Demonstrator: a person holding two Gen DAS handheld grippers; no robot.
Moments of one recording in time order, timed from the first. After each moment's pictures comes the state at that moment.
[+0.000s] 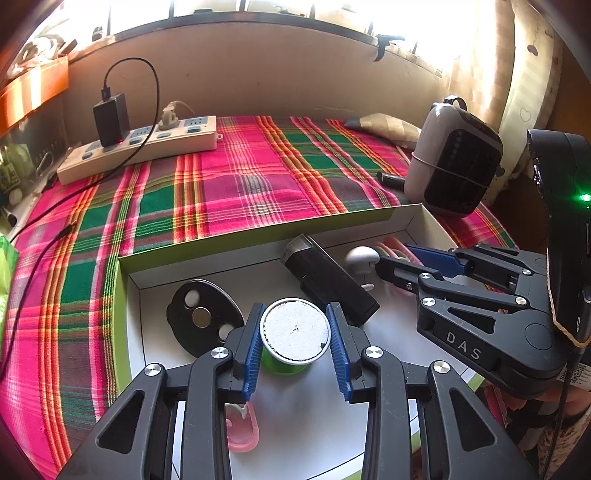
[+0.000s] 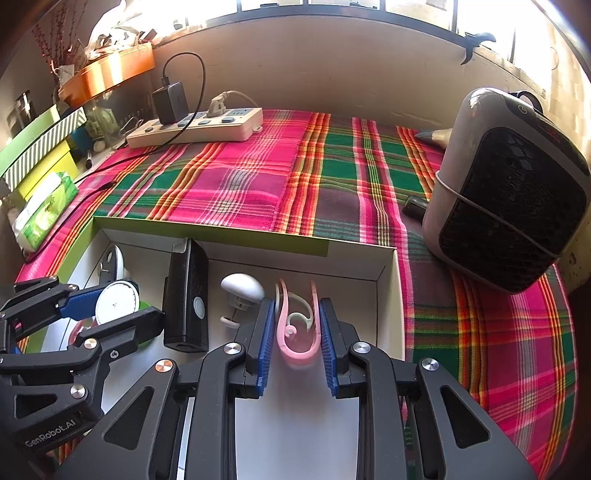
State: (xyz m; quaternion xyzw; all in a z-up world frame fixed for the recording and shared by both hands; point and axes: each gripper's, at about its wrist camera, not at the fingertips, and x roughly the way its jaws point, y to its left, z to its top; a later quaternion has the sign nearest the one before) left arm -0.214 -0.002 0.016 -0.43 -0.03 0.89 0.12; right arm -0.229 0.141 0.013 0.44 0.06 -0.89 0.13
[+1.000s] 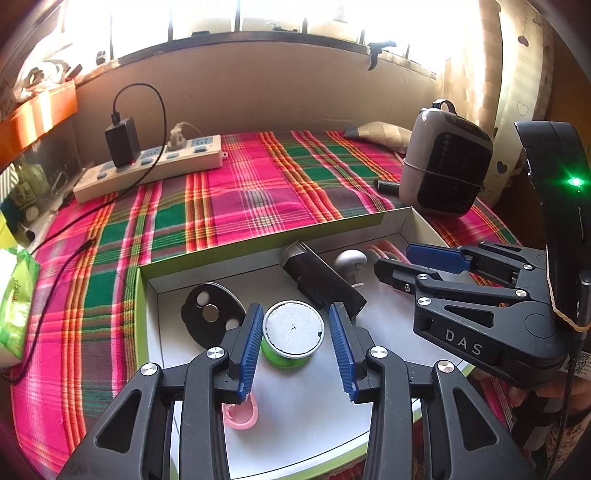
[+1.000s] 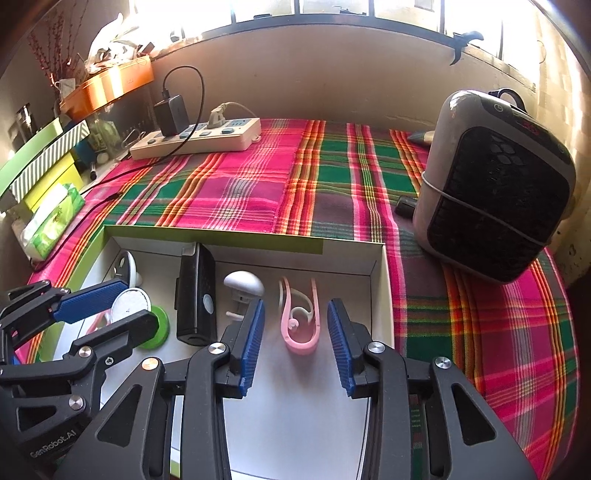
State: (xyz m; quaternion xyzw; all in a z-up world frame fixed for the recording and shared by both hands) left arm -0.193 -0.002 0.033 -0.41 0.00 0.91 0.11; right arm -0.217 0.145 0.022 0.43 0.04 -0.89 0.13
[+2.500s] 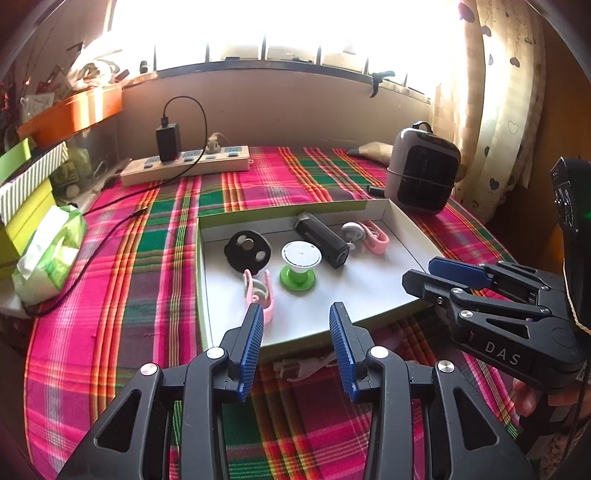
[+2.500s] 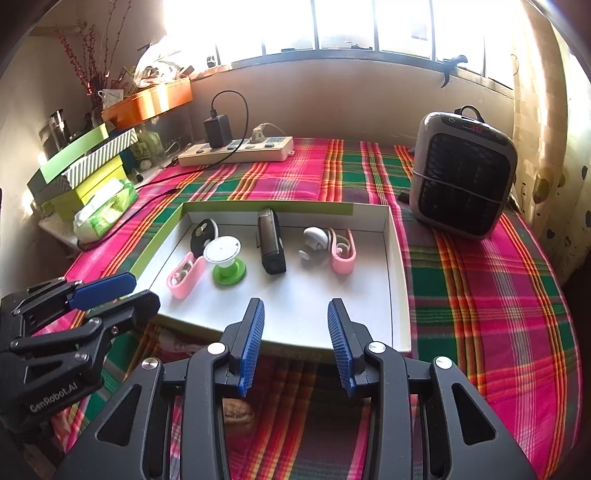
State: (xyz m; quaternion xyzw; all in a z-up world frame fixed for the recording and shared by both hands) left arm -0.099 -0.037 0.051 -0.37 -0.02 0.92 0.09; right arm -0.123 0.141 0.044 0.38 0.02 -0.91 0.15
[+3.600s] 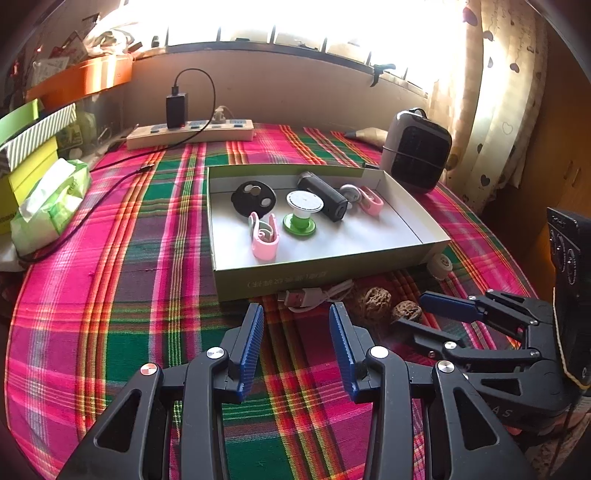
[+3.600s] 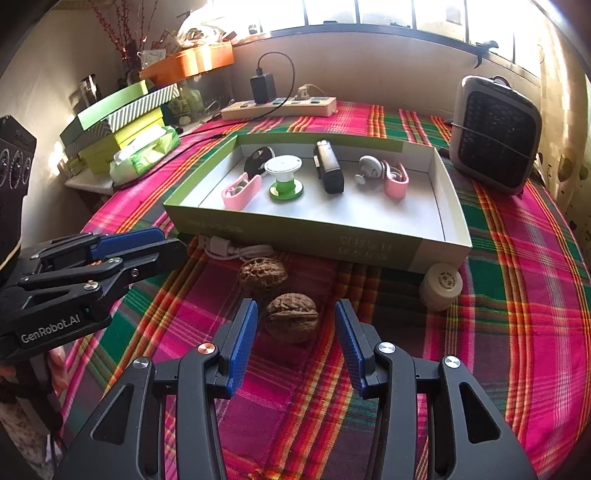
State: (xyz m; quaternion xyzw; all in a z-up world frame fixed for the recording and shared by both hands) left arm -0.063 -0.058 0.029 -0.39 -0.05 0.91 0.11; right arm -0.073 0.122 0.009 0.42 0.04 -0.88 0.21
